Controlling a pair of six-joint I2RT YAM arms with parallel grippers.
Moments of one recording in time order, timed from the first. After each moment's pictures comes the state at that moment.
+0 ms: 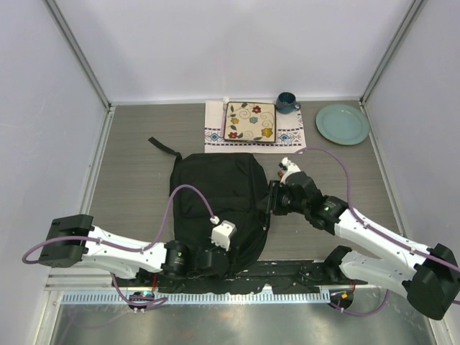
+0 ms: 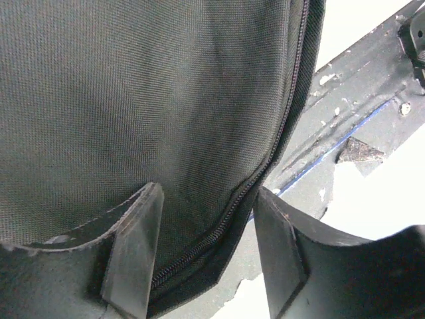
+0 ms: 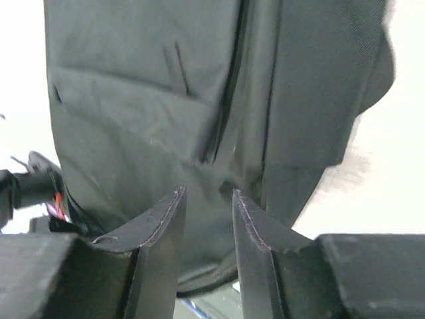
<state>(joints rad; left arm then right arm) -1.61 1.16 0.47 -0.16 -0.49 -0.99 0.71 0.97 0.60 -0.25 -0.08 0.73</state>
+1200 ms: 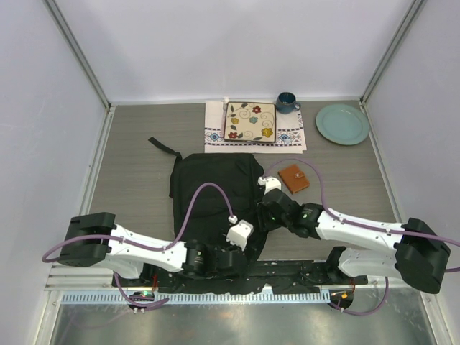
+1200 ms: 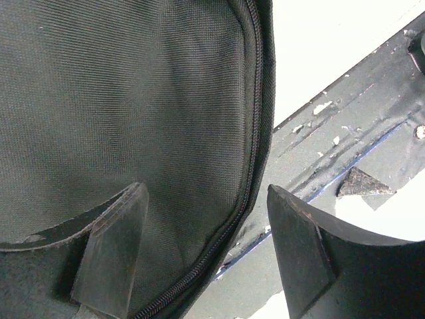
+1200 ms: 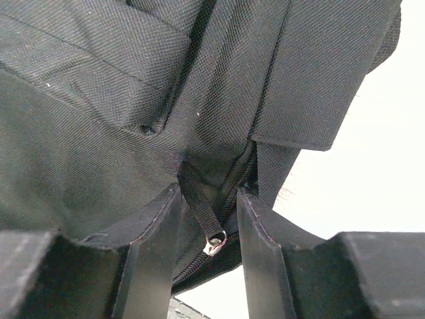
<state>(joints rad) -1.61 1.37 0.66 -0.21 -0.54 -0.87 0.96 1.14 0.57 -0.28 0.16 0.56</state>
